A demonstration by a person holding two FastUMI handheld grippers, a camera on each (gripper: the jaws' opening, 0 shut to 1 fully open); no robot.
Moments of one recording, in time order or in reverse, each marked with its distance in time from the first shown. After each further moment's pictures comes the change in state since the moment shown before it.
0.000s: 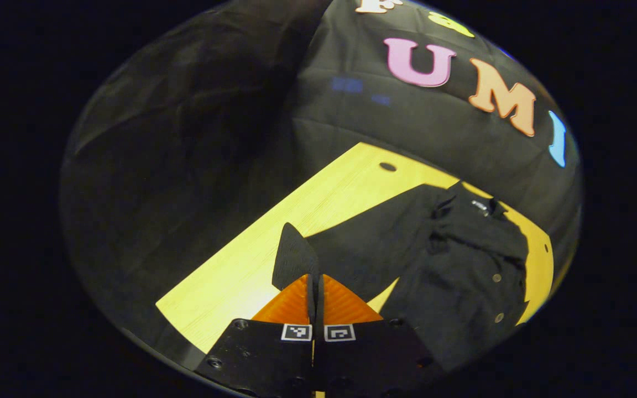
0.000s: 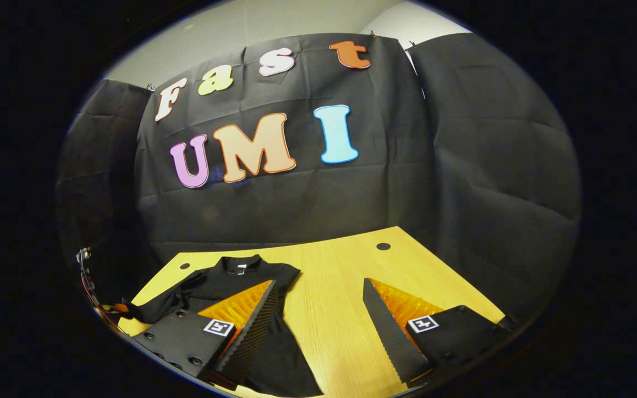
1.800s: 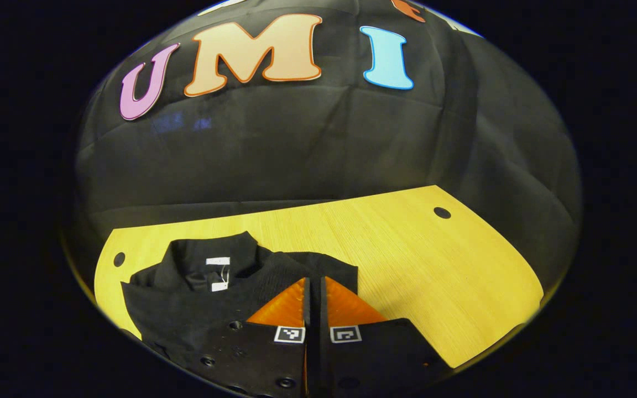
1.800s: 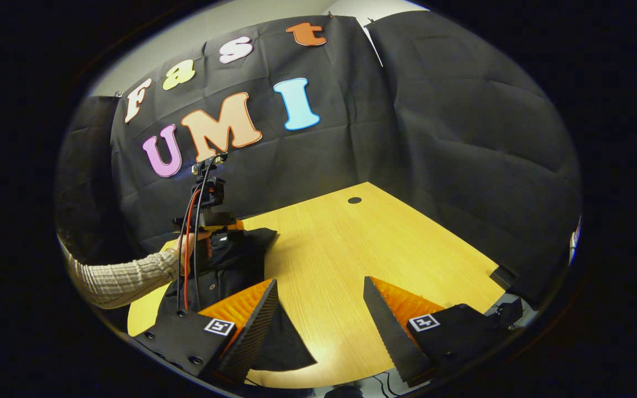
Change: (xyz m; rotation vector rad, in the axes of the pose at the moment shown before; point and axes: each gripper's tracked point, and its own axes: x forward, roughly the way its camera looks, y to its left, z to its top) left arm 0.061 -0.542 -0.004 0.460 -0.004 -0.652; right arm -0.045 -0.040 -0.080 0.141 0.142 -0.120
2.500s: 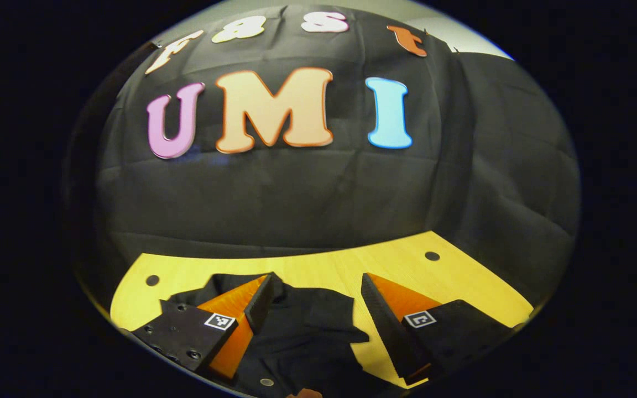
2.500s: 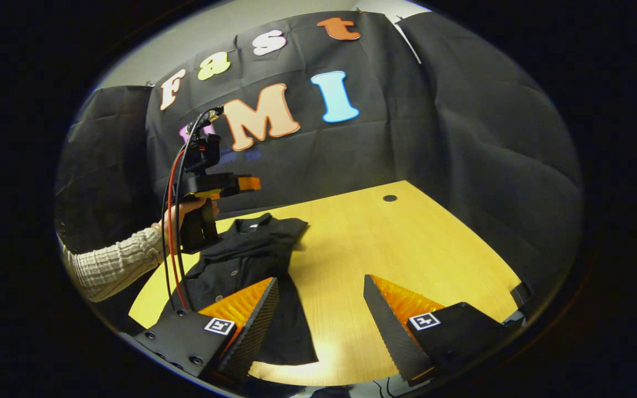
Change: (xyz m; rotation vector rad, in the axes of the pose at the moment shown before) left arm -0.134 0.024 0.083 -0.005 -0.270 0.134; right arm 0.007 0.019 -0.003 -0.140 0.026 0.248
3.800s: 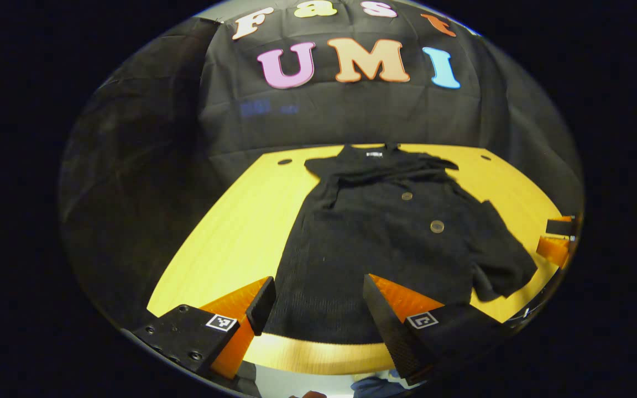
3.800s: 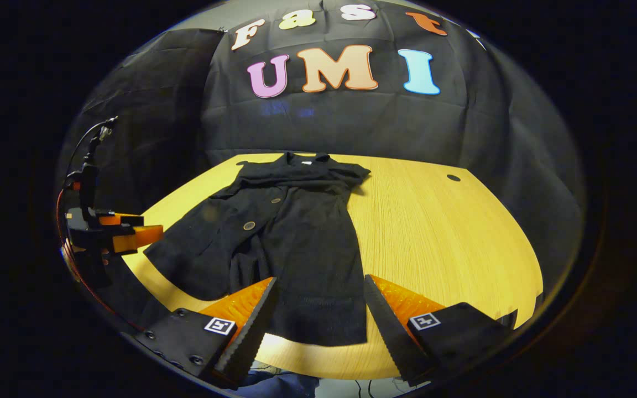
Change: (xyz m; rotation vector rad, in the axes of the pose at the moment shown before) left arm -0.330 0.182 -0.288 0.002 0.383 0.301; right arm 0.052 0.066 -0.141 -0.281 0.193 0.052
